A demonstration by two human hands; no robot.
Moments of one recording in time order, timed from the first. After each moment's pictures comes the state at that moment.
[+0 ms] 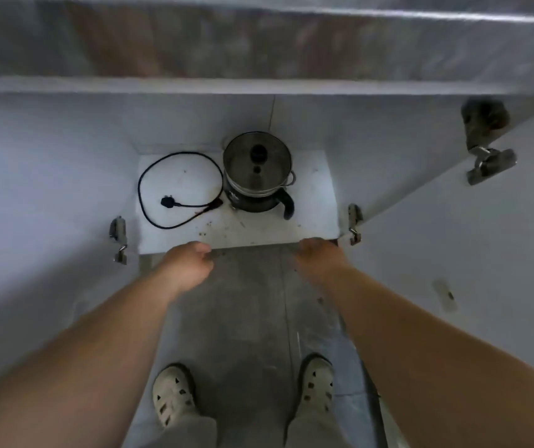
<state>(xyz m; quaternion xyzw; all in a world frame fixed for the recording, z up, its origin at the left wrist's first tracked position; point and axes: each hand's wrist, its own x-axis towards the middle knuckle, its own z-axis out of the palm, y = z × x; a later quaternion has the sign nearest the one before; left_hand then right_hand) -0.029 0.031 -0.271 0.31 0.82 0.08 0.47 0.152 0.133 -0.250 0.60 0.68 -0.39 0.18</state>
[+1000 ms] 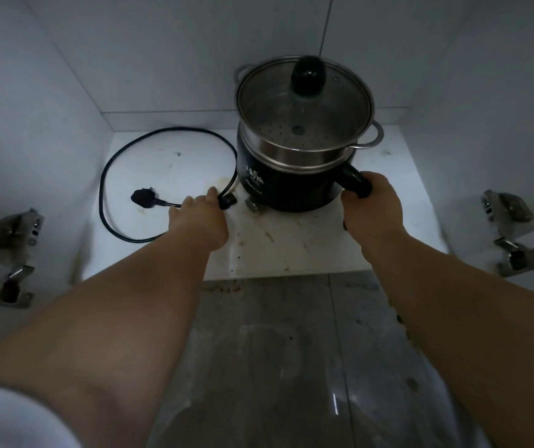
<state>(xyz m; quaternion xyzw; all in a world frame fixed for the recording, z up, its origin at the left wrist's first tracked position) -0.114 0.165 -0.591 0.44 0.88 -0.07 0.18 0.096 0.264 -0.550 0.62 0.63 -0.40 -0.23</state>
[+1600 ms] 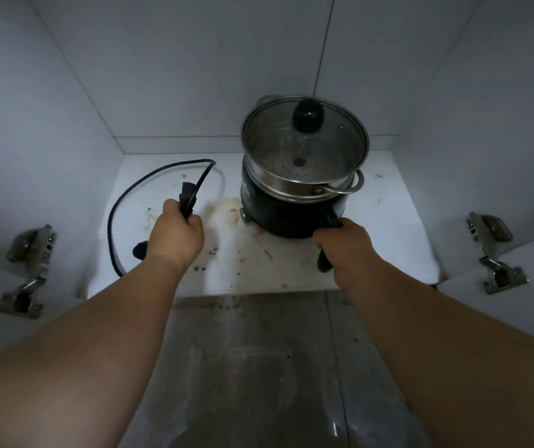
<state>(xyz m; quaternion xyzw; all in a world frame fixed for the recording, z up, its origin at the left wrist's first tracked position) -0.121 0.133 -0.562 0.28 0.88 0.33 0.19 0.085 0.237 -0.539 0.63 0.53 -0.54 -0.16</state>
